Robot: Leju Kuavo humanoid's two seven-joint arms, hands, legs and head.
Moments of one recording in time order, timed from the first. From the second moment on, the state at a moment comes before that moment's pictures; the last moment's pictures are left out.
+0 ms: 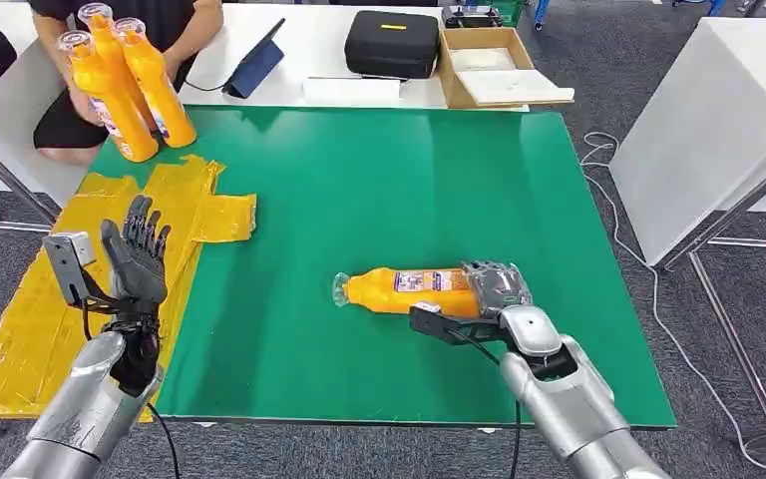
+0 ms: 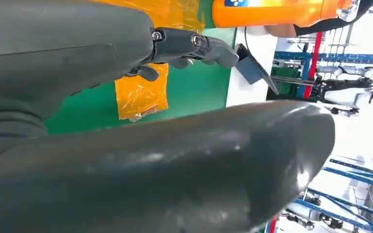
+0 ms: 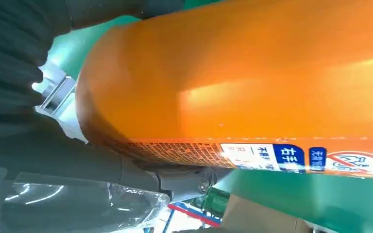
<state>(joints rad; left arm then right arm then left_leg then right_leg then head) -0.33 0.24 -0.15 -1.16 0.54 0.16 -0.41 -0.47 -0.09 0.57 -0.96 1.25 0.24 0.17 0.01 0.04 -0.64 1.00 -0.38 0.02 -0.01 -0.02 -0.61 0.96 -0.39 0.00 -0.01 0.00</state>
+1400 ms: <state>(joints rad) -0.17 0.17 -0.31 -1.37 0.81 0.02 -0.31 -0.52 -0.11 0.55 -1.42 1.02 0.20 0.17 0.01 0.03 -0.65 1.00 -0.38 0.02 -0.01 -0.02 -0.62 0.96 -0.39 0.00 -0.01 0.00</state>
